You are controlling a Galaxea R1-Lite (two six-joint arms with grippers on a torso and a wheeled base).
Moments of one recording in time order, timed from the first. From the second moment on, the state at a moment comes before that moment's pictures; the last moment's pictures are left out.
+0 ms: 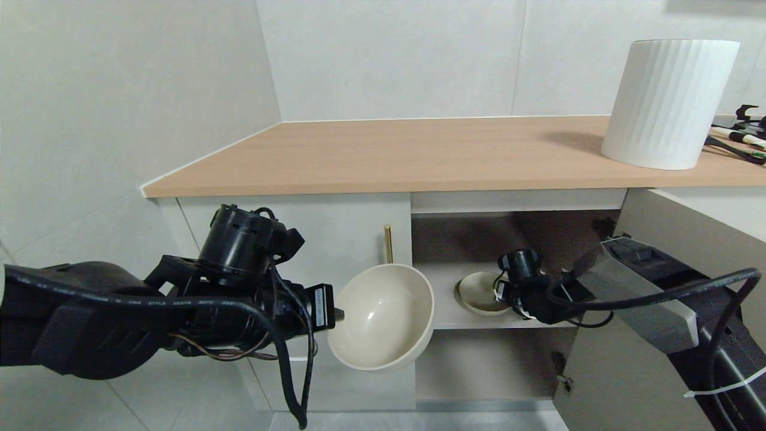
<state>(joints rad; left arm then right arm) -0.48 1.71 -0.88 -0.09 -0.12 -0.56 0.30 2.66 -1.58 -0.38 -0.40 0.49</state>
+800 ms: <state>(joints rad) -0.54 1.80 -0.93 -0.08 -0.05 -0.56 0.35 2.40 -1.34 -0.34 -0.34 0.54</state>
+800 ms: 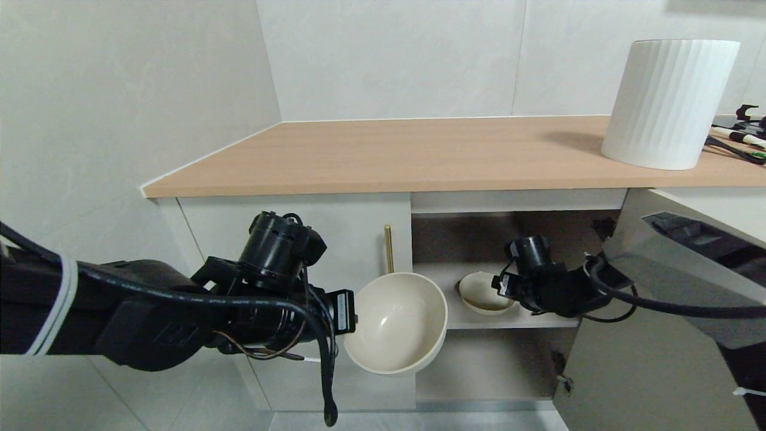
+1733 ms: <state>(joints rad) -0.64 1.96 -0.93 -0.05 0.05 -0.51 0.74 1.78 -1.08 0.16 0.01 0.46</state>
